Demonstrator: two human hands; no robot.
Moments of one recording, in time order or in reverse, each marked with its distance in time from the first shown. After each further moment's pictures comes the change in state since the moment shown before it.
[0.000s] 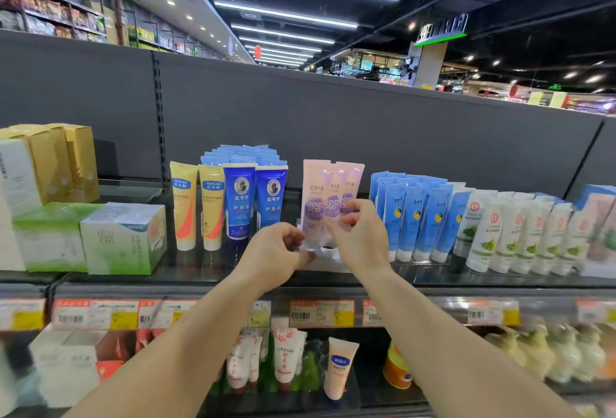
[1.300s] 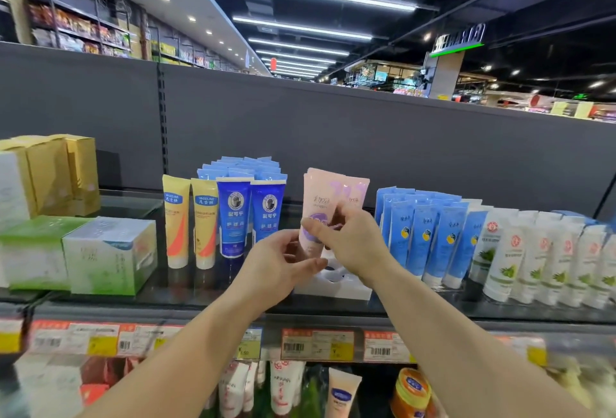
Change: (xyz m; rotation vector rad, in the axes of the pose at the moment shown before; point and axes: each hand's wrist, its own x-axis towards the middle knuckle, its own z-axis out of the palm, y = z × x) left_hand 0.004 0.020 0.002 -0.153 0.025 0.008; right_hand 0.028 -0.022 -0.009 0.159 -0.333 -0.151
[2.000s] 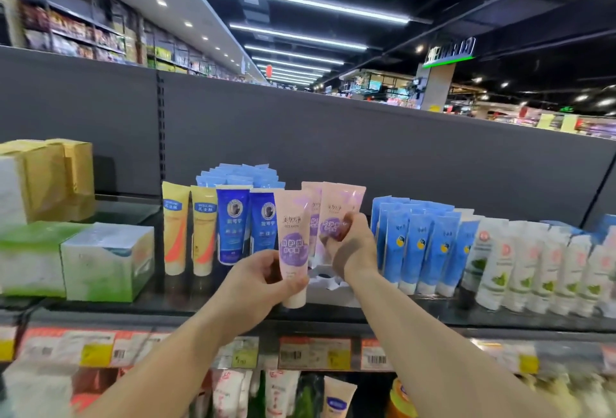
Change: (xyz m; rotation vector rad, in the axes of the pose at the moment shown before) left_hand -0.021 -0.008 -0.016 -0.072 -0.059 -0.051; right_hand 0.029 0.042 0.013 -0.141 0.198 0.254
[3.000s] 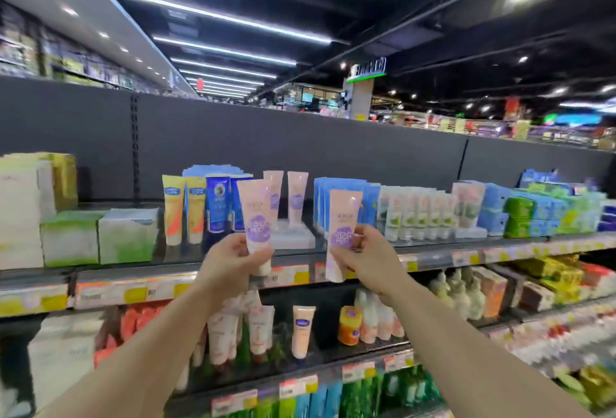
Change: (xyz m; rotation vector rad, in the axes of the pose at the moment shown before) left_hand -0.109 0.009 -0.016 -0.197 -0.001 0.077; right_hand -0.221 -0.022 -0.110 0.156 0.056 0.048
